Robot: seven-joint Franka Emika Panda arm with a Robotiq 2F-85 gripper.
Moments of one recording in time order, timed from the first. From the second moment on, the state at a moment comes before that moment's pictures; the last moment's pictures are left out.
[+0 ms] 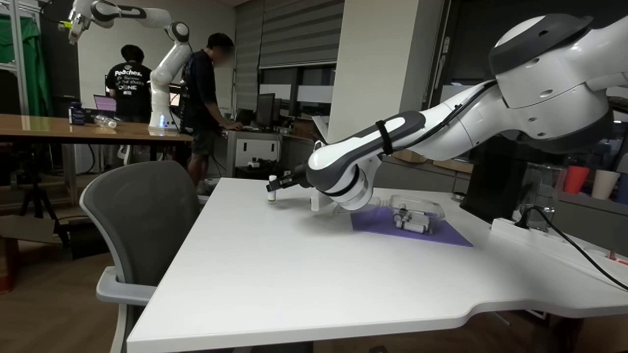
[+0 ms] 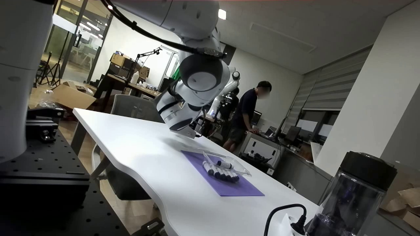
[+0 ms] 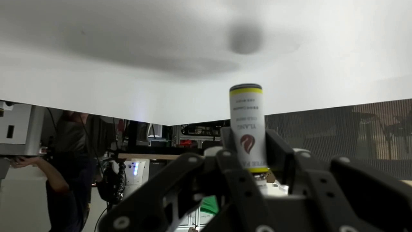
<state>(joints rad) -0.41 1.47 0.86 -1.52 -0.59 3.41 -0.71</state>
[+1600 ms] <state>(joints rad) -0.41 1.47 0.84 -1.53 -0.59 3.41 -0.71</state>
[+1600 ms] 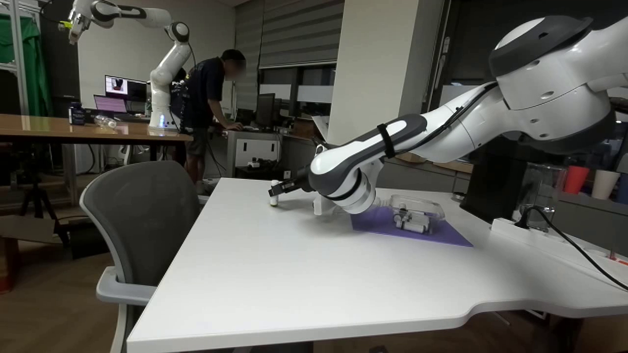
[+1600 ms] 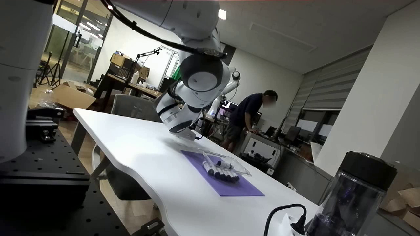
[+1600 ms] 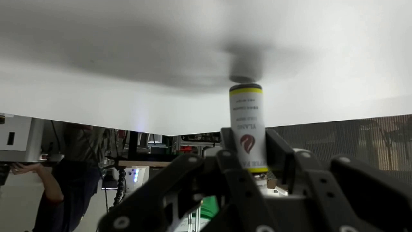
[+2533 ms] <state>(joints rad) -0.41 1.47 0.83 -1.53 -0.59 3.41 -0.71</state>
